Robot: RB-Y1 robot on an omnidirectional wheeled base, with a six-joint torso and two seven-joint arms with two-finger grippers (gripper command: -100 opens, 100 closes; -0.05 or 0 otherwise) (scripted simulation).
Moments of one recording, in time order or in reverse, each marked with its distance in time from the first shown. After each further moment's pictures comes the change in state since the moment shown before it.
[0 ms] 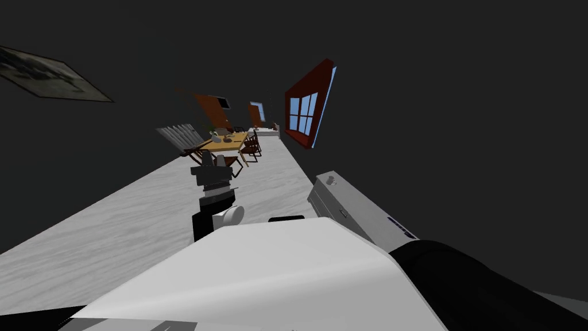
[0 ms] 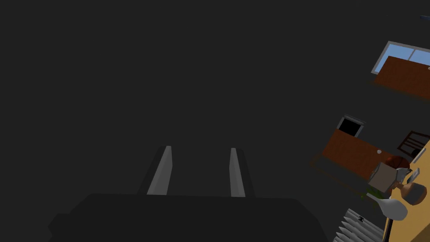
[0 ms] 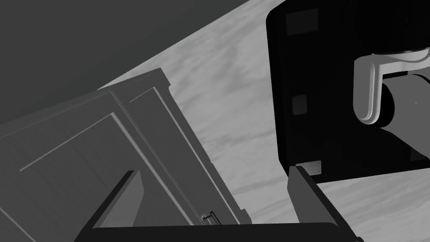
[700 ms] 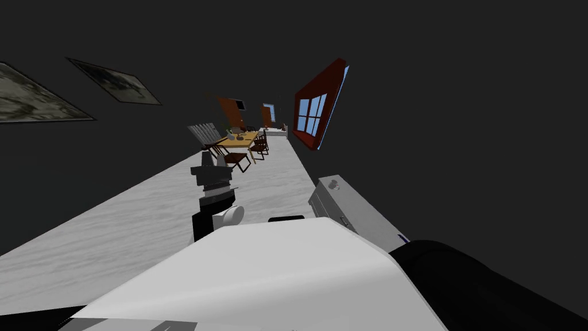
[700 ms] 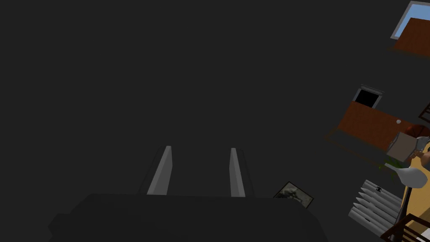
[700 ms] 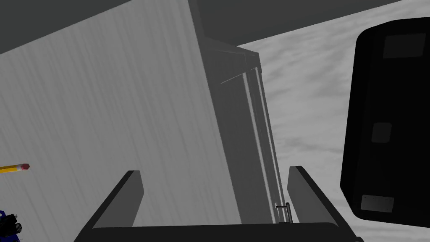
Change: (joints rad) left arm 0.000 0.000 0.000 0.000 0.000 0.000 0.000; right arm -0.003 -0.102 0.036 0.083 0.058 0.119 -0.032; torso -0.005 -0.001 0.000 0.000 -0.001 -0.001
